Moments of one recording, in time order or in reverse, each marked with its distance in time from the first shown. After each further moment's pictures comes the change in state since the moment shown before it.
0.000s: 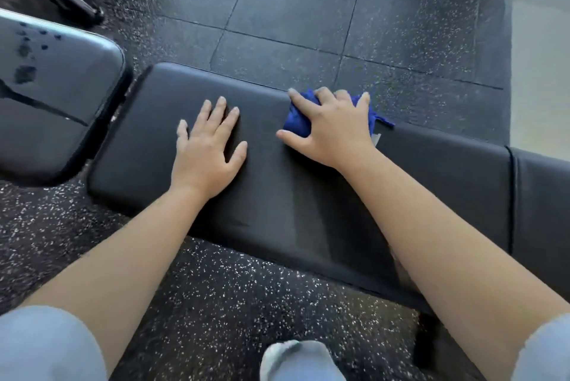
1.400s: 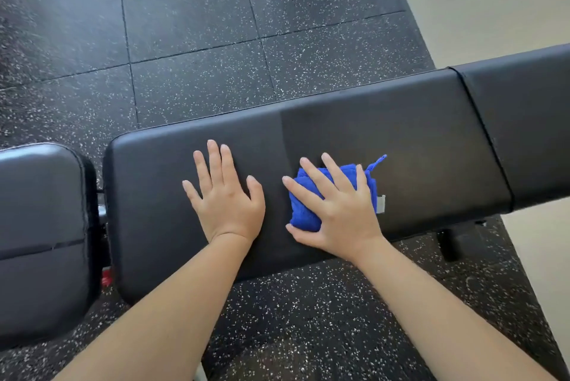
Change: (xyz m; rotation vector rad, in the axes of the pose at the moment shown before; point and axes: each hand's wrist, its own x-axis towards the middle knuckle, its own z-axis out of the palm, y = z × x) left_hand 0.000 0.006 0.002 -0.021 -0.156 0.020; right_hand -0.108 -0.085 0.039 -0.005 0.229 0.242
